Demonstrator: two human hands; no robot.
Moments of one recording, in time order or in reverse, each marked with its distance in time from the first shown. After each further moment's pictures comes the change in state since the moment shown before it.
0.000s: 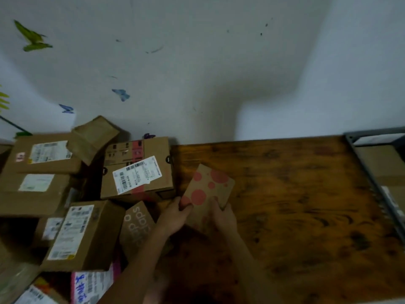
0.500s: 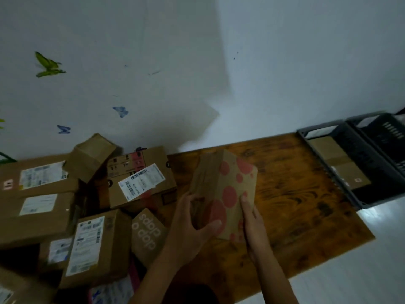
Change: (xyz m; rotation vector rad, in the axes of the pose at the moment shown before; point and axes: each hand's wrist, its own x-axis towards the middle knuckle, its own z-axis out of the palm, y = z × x) left_hand -0.145 0.024 -0.028 -0.159 -0.026 0.592; right_hand -0.135 0.027 -0.026 0.539 0.139 -0.258
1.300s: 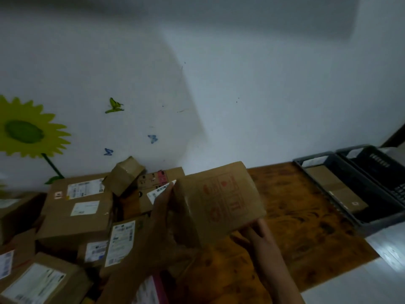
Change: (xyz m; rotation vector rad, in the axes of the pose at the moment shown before) left_hand -0.105 0.038 -0.117 0.281 0.120 0.594; right_hand -0.159 -0.021 0.025 -0.004 -0.222 -0.360
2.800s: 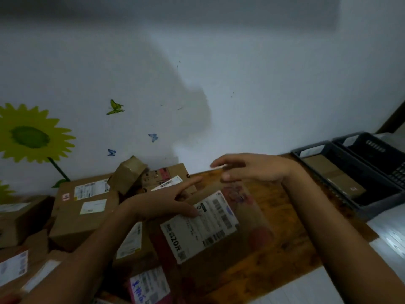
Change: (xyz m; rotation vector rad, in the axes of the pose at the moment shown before) left_hand 0.060 0.041 -0.055 -0.187 -0.780 -0.537; right_hand 0.050 -0.142 0.020 -0.901 -0.727 -0.056
